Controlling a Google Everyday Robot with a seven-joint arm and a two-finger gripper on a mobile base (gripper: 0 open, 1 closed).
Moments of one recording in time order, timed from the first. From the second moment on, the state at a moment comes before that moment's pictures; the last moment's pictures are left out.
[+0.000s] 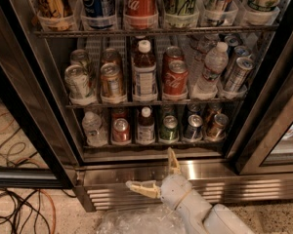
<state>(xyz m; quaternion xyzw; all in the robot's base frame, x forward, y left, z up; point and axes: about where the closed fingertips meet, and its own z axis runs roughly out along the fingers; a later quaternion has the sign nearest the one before) 0.485 -0.020 0.627 -0.24 0.66 0.25 0.66</state>
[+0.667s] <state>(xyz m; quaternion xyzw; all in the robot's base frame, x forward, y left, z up) 0.508 -0.041 0.614 -0.20 0.66 0.23 0.68</state>
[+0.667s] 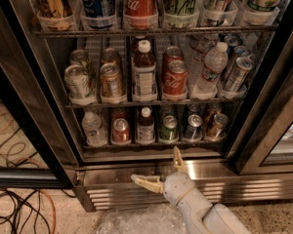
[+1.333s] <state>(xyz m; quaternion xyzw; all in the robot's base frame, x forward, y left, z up) 0.526 -0.045 0.600 -0.20 0.67 0.22 0.68</state>
